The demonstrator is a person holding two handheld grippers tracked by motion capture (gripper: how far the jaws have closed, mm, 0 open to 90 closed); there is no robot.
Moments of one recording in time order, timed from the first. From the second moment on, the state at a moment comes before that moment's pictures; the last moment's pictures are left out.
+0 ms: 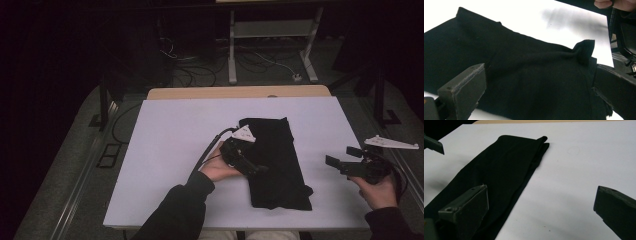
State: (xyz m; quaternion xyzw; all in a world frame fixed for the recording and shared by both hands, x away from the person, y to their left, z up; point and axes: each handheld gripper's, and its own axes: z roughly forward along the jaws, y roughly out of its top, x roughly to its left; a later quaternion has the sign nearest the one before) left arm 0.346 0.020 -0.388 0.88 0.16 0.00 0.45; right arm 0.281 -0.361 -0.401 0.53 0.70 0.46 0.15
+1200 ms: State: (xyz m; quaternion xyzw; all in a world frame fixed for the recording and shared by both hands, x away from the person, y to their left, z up) left arm 0.349 0.112 -0.385 0.85 0.23 0.04 0.48; right arm 0.268 -0.357 -0.407 0.52 0.71 0.45 0.15
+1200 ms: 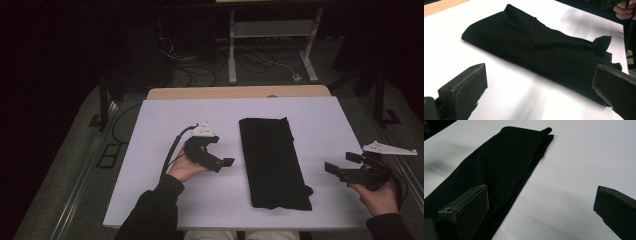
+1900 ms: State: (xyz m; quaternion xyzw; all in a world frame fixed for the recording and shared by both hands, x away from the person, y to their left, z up) left arm 0.341 0.158 -0.391 0.83 0.27 0.06 0.48; right arm 0.268 -0.357 -0.409 0.52 0.72 0.44 0.15
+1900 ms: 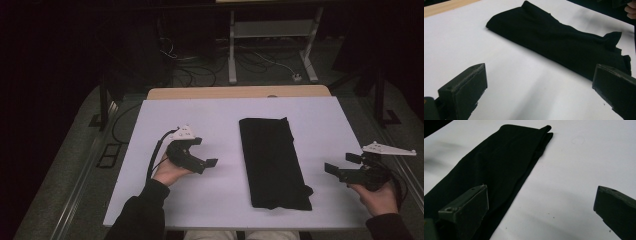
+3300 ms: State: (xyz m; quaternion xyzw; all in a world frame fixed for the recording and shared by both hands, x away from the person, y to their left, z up) left arm 0.315 0.264 -0.408 0.78 0.36 0.12 0.50; right arm 0.269 -0.356 -0.409 0.52 0.72 0.44 0.15
